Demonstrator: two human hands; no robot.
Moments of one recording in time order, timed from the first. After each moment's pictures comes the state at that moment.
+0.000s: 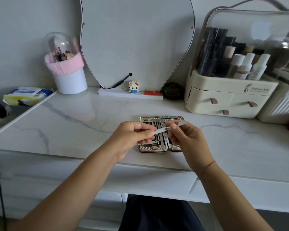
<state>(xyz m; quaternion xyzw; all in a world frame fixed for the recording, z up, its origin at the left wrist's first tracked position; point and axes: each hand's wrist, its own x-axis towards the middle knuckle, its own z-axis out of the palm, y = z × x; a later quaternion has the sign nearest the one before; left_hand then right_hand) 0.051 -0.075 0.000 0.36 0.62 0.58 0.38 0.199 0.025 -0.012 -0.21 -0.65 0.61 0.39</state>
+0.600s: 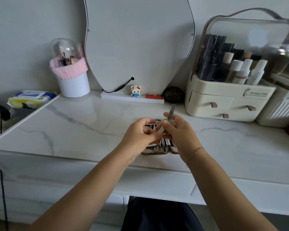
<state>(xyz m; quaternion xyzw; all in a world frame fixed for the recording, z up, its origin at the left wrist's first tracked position) 0.067 -0.064 0.002 0.38 0.66 0.58 0.30 0.168 0.026 0.003 -0.26 -0.63 0.66 0.33</state>
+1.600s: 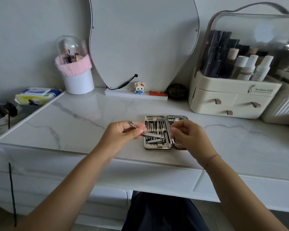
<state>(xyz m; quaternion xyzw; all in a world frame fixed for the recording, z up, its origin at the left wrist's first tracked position) 0.027 -0.104 -0.017 0.39 0.60 0.64 0.28 0.199 0.031 -0.010 -0.30 -0.75 0.50 0.31</state>
